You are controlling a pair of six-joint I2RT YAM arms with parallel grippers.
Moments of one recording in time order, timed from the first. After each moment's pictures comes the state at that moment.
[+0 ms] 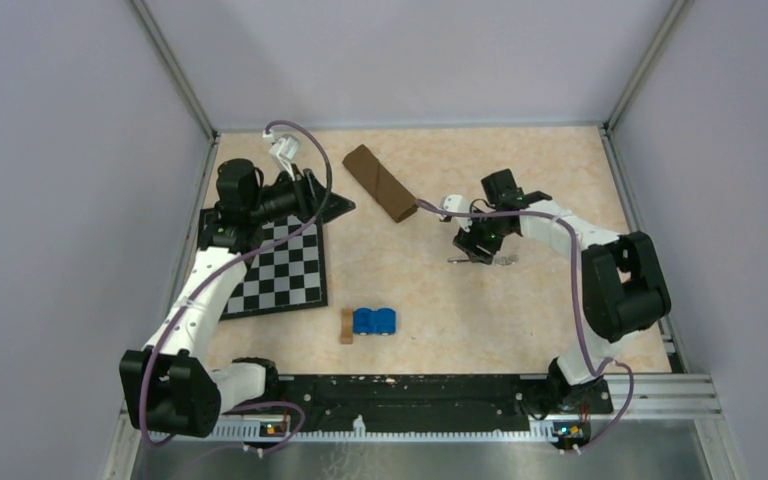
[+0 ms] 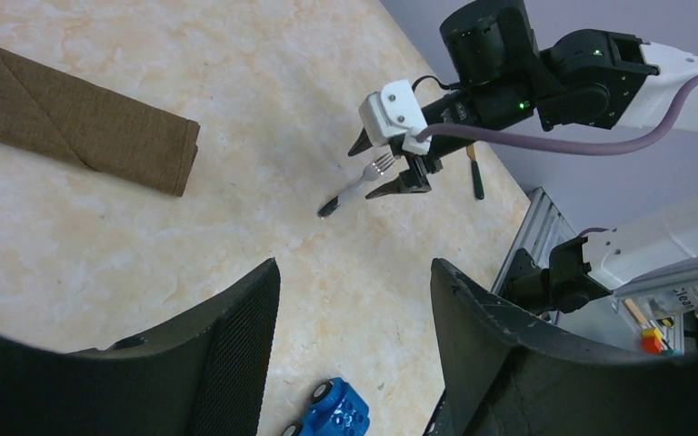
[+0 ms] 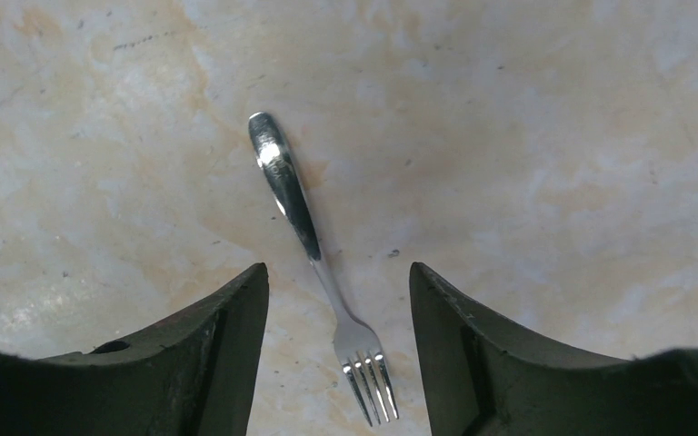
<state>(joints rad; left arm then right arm) -0.11 1.17 0.96 -0.04 0.89 -0.41 0.36 1.65 1.10 -0.56 -0.30 -0.79</state>
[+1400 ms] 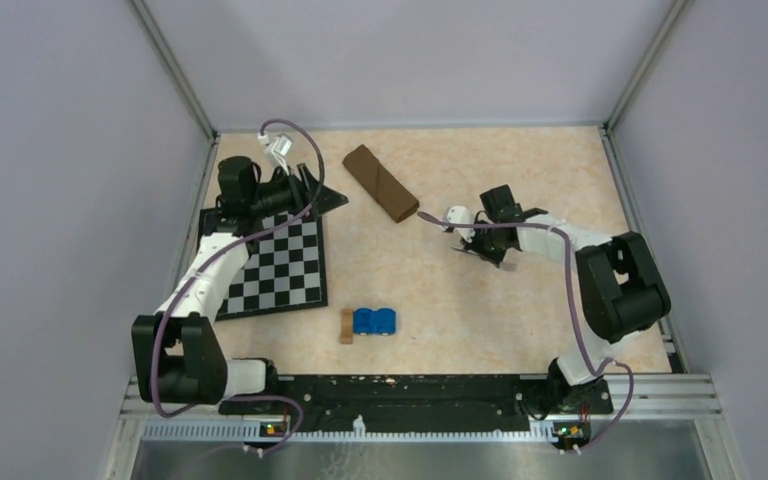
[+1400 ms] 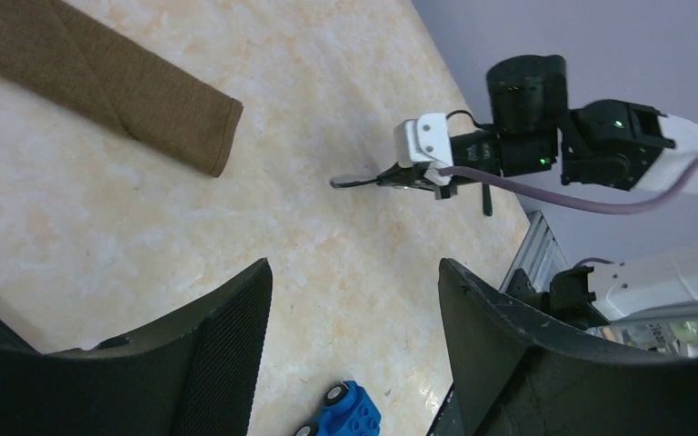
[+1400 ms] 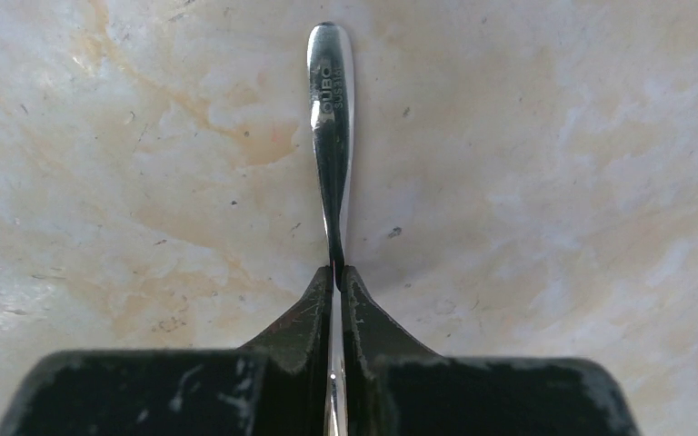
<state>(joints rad) -0.03 1.29 0.95 0.02 0.94 -0.46 0.37 1.67 0.97 -0.42 -0.18 -0.82</state>
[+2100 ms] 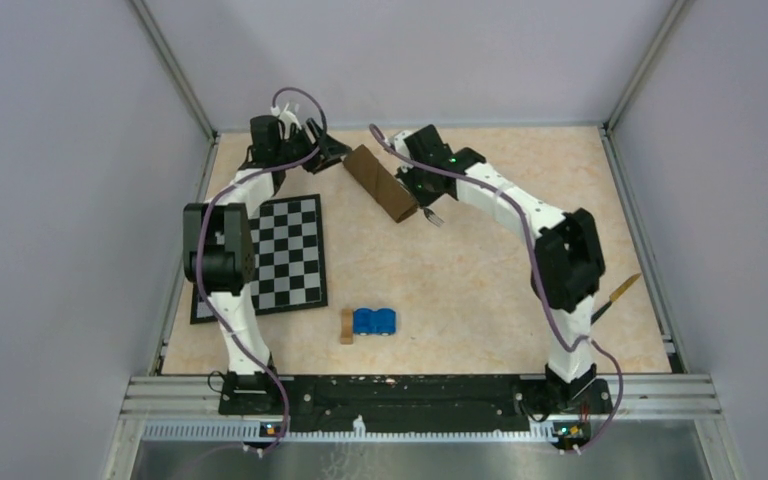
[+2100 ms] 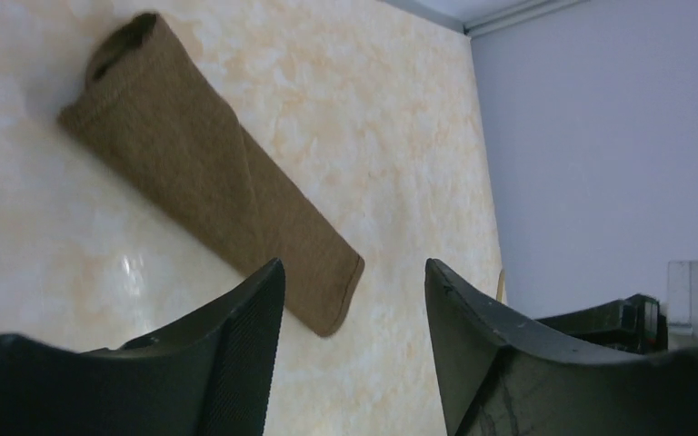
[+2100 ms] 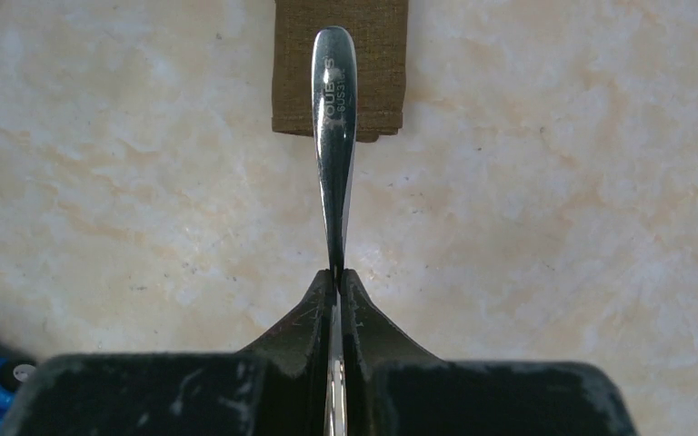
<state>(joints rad) -0.02 1.96 1.43 0.12 0.77 -0.73 0.63 1.92 1.69 -0.65 0.04 -0.12</state>
